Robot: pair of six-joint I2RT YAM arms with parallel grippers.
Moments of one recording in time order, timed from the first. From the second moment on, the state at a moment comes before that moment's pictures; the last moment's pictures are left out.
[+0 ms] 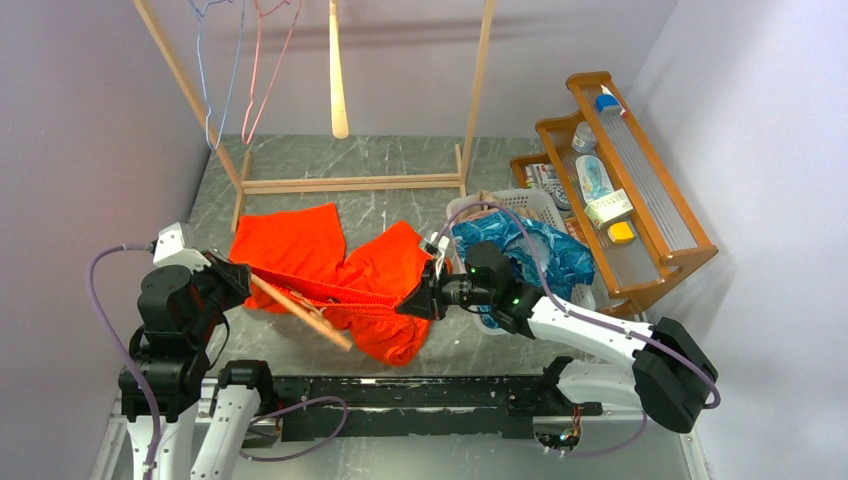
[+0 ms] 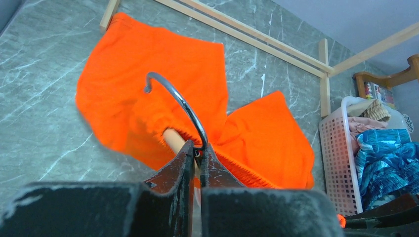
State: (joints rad) left arm -0.02 0.40 0.95 -0.91 -0.07 -0.49; right arm 0.84 1.15 0.55 0.28 -0.58 0.33
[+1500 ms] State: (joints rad) left arm -0.01 0.61 0.84 -0.72 -0.02 -0.54; right arm 1.23 1.38 1.21 -0.17 -0.27 0.15
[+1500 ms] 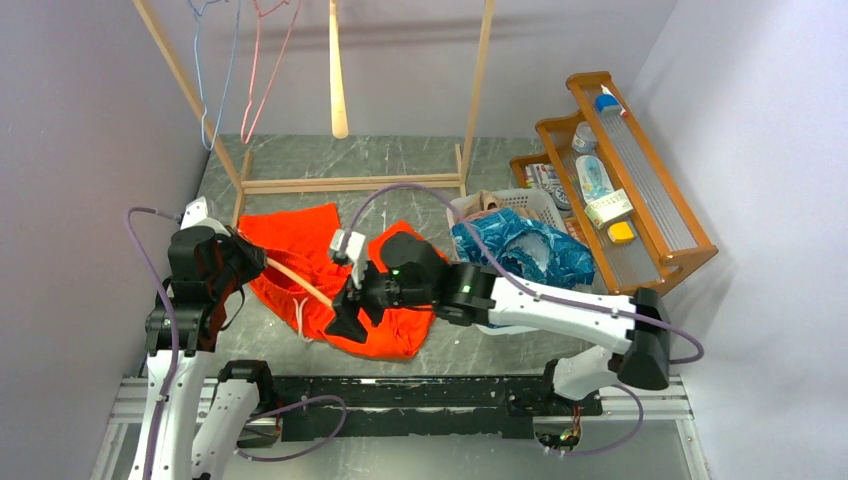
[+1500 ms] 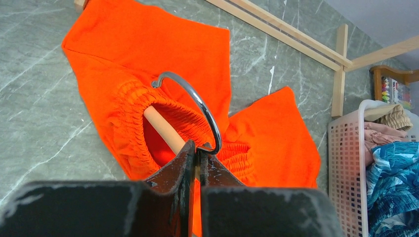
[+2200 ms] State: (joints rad) left arm -0.01 0.60 0.83 -0.70 0.00 -0.54; right arm 1.34 1.58 1.34 -0.32 0.23 0.10
